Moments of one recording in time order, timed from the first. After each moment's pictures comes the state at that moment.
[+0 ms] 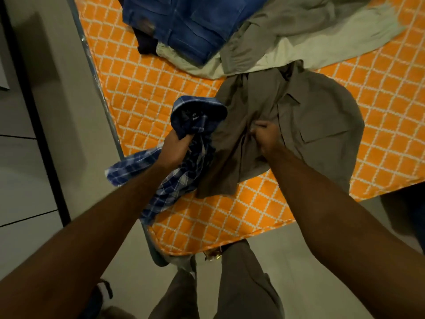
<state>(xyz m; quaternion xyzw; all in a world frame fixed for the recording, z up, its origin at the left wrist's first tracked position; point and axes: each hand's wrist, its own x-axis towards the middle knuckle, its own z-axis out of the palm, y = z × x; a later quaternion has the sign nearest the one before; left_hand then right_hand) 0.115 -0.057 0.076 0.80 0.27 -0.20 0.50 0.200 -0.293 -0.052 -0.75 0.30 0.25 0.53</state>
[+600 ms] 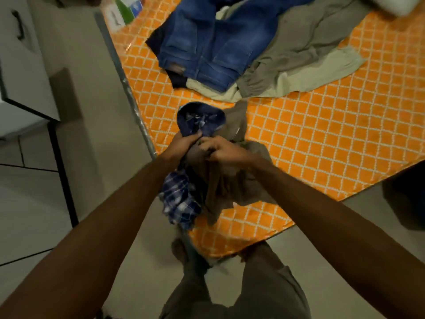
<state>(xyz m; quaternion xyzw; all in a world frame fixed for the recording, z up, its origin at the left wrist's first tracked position) 0.086 0.052 0.160 0.70 0.24 -0.20 0.64 0.102 -0.107 0.158 -0.71 -0.27 0.36 0.54</state>
